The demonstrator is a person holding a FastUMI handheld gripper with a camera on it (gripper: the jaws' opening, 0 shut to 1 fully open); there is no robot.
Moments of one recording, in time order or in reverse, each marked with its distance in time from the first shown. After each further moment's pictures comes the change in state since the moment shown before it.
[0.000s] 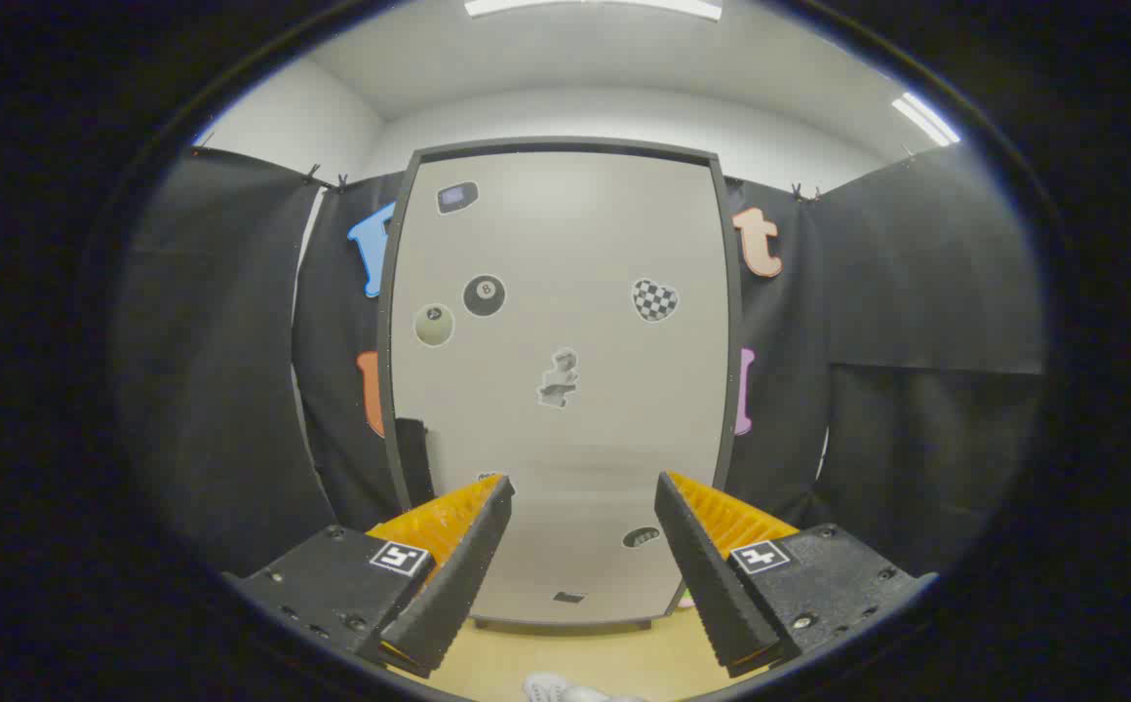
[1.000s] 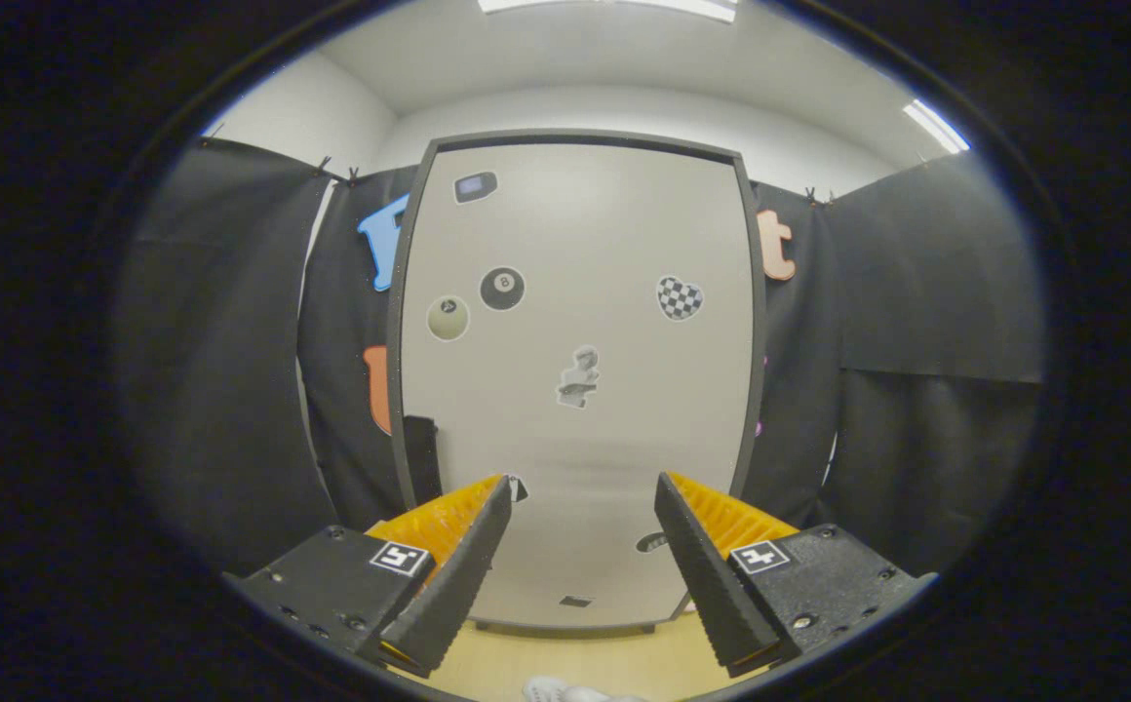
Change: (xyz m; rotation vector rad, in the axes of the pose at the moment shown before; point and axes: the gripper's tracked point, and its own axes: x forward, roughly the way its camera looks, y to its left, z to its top) arm 0.017 0.024 -0.003 -0.023 0.002 0.029
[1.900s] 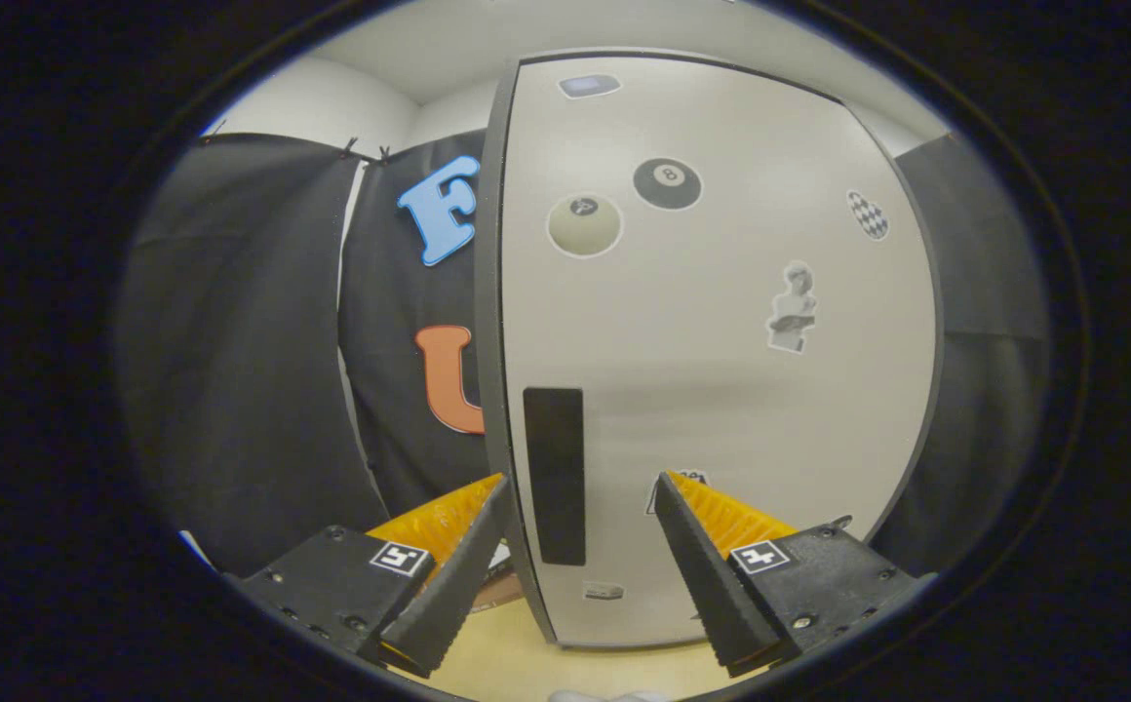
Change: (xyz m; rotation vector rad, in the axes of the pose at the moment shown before) arm 0.115 0.132 -0.051 0.050 0.077 0.141
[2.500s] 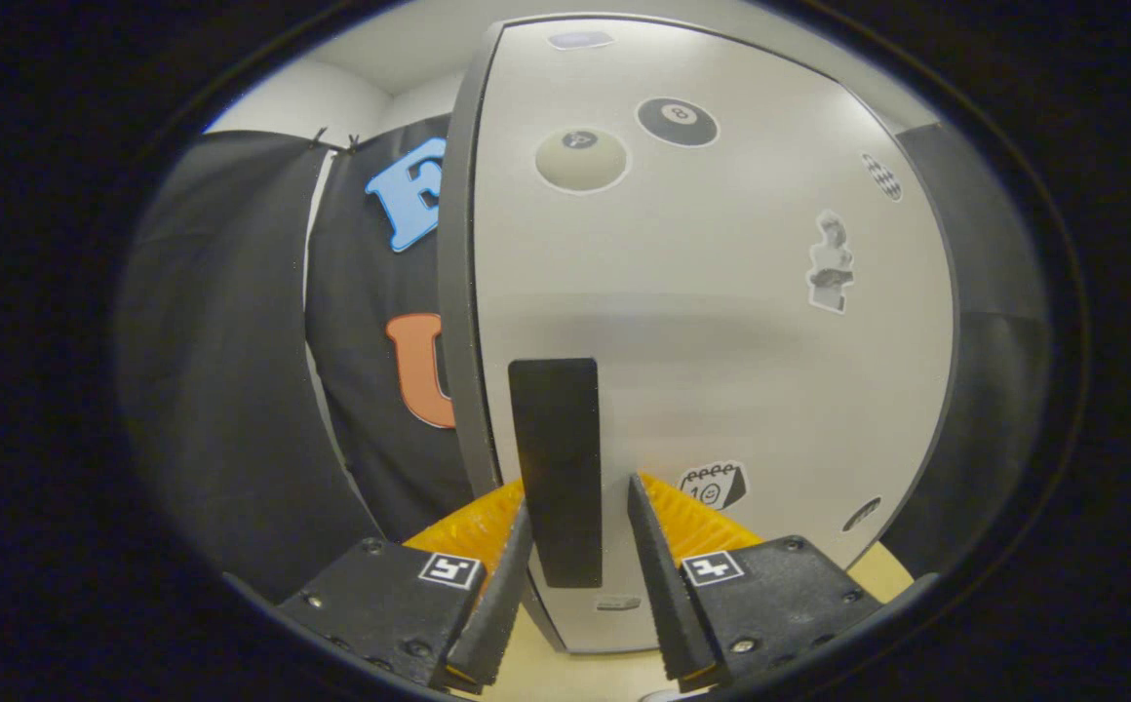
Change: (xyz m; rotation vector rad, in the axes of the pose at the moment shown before) arm 0.027 0.011 -0.013 0.081 0.036 -0.034
